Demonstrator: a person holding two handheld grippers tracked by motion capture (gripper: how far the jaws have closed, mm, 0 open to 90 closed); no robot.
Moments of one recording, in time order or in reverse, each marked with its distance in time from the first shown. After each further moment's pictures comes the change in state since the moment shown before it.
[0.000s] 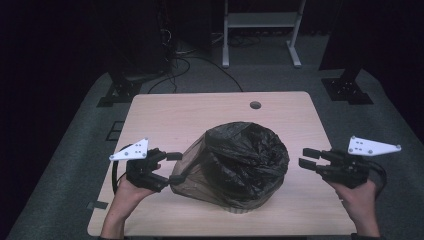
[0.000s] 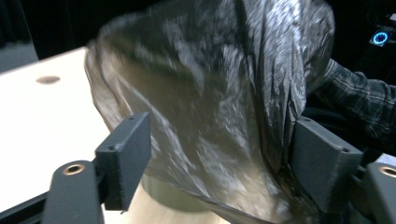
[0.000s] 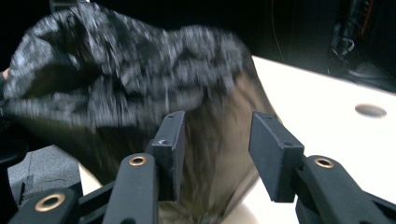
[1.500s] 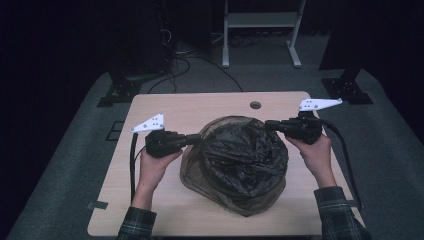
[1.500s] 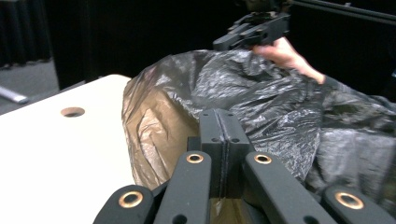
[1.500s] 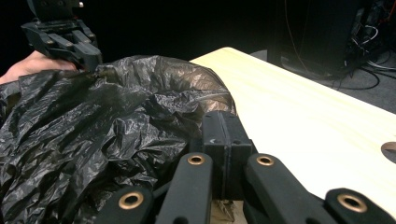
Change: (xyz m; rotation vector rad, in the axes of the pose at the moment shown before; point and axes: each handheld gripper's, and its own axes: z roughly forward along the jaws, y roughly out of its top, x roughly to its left) left arm 0.058 0.017 0.047 -0.056 0.083 -0.062; right arm -0.044 0.057 0.104 0.092 0.035 0.012
